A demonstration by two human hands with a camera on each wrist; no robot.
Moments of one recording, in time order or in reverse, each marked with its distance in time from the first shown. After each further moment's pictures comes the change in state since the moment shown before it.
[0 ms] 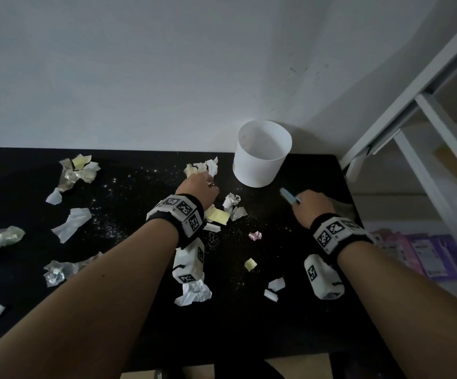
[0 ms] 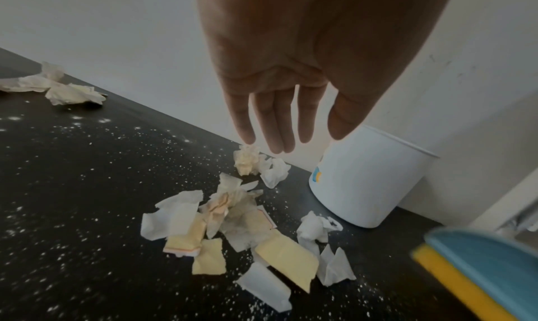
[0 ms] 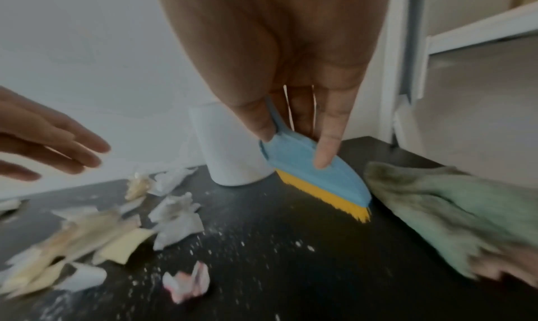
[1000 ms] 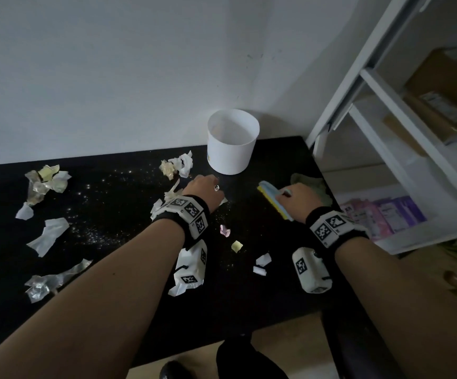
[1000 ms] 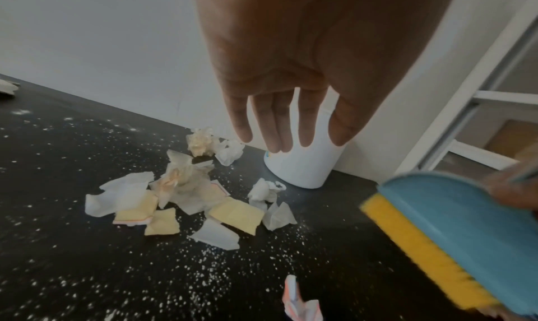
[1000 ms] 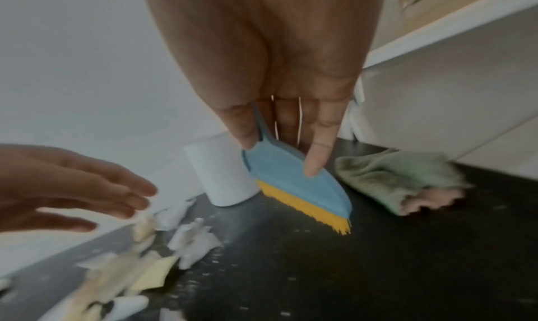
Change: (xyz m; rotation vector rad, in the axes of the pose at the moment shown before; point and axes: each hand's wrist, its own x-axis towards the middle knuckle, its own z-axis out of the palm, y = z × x) left_hand -0.027 0.028 0.030 0.183 -0.135 0.165; right_hand -0.053 0.024 0.008 0.259 0.052 -0.004
